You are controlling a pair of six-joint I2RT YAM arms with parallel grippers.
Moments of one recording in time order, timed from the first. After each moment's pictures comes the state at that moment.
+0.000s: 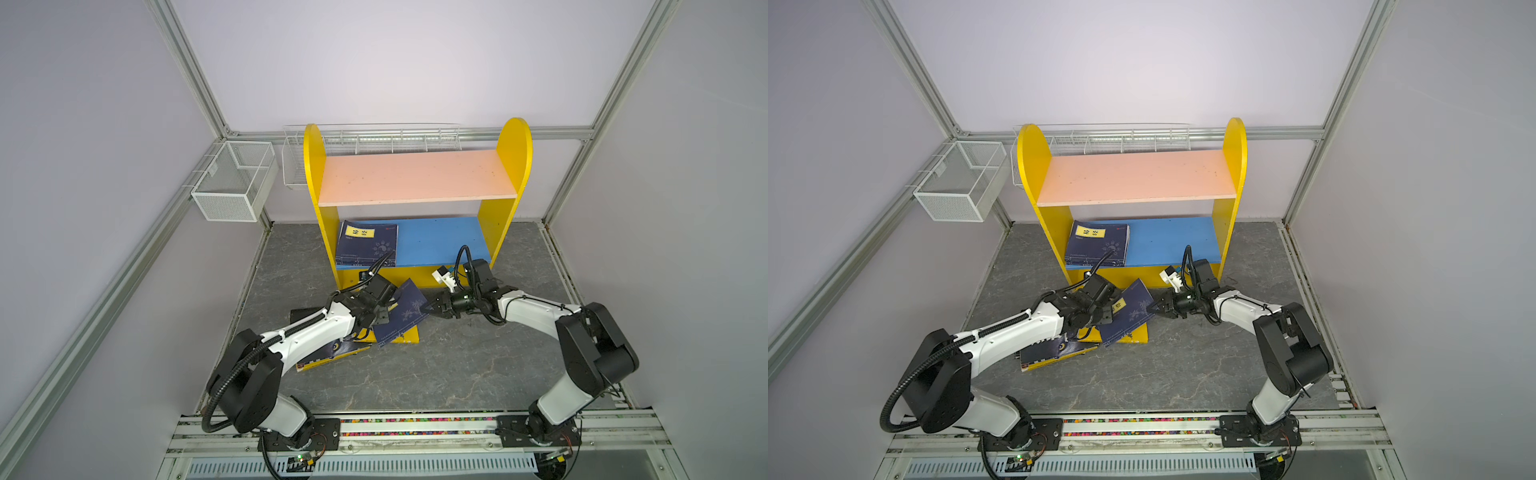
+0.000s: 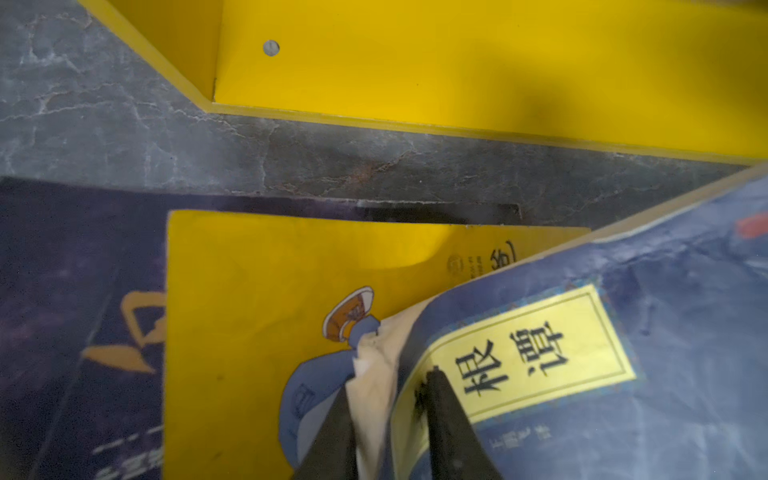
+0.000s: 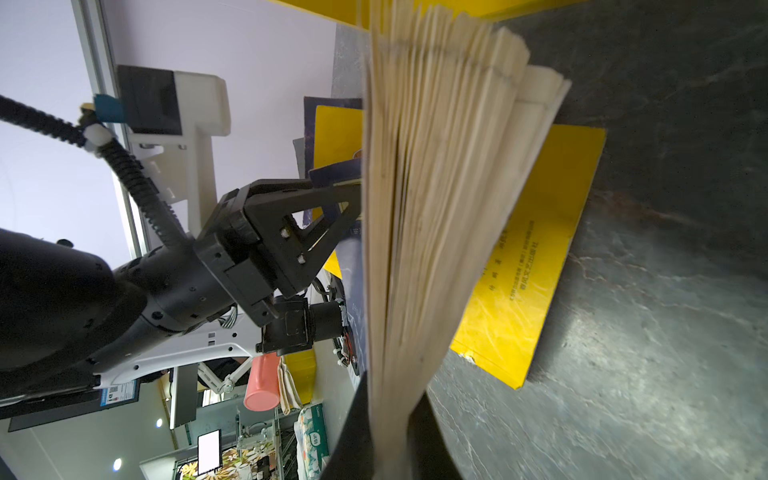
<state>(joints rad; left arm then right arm) -0.75 1.46 0.96 -0.60 -0.32 -0.75 0.45 1.64 0.90 -0.06 -0.98 0.65</state>
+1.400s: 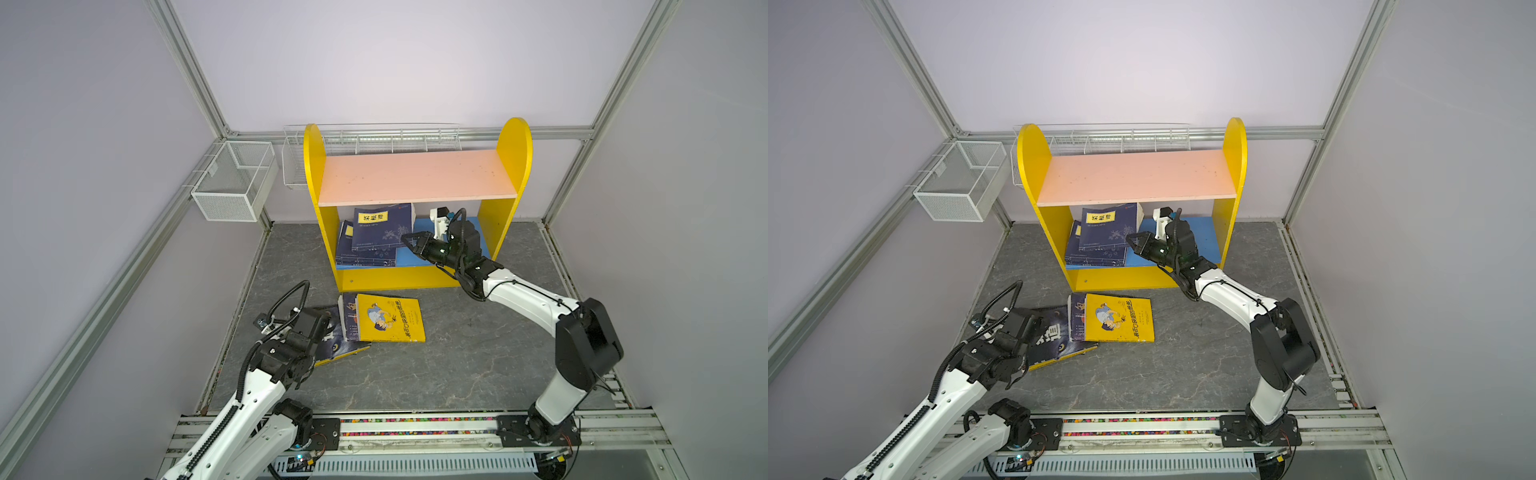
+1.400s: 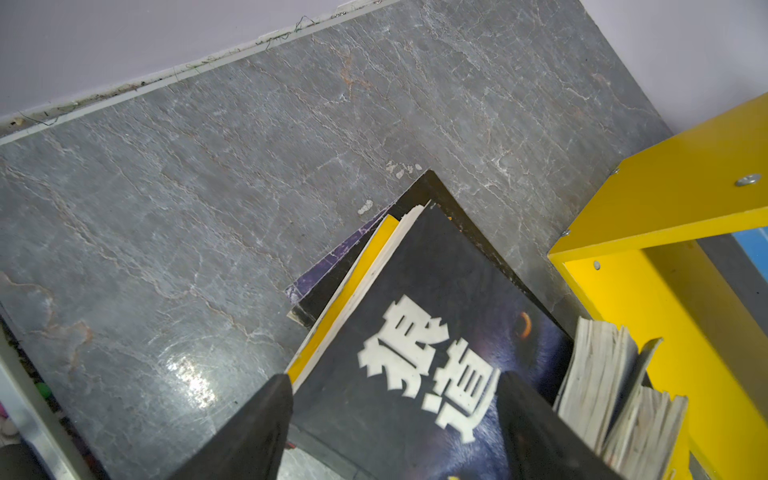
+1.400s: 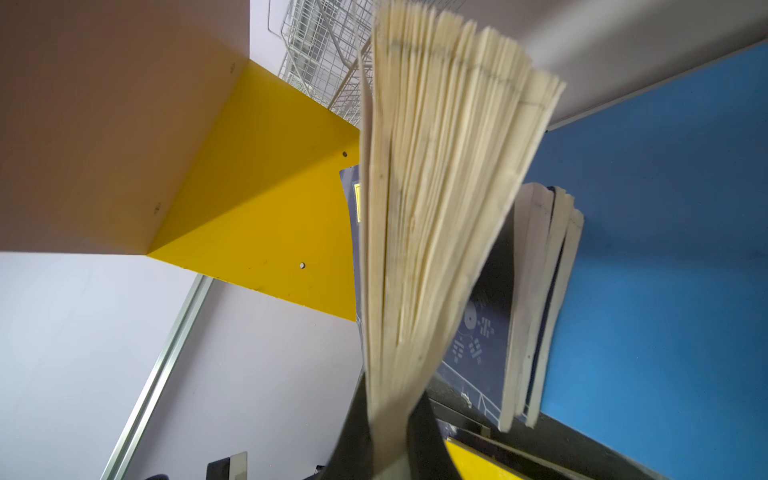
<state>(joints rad) -0.48 0.77 0.67 -0.98 -0.58 -1.29 0.60 1.76 1.32 0.26 -0.35 0.96</state>
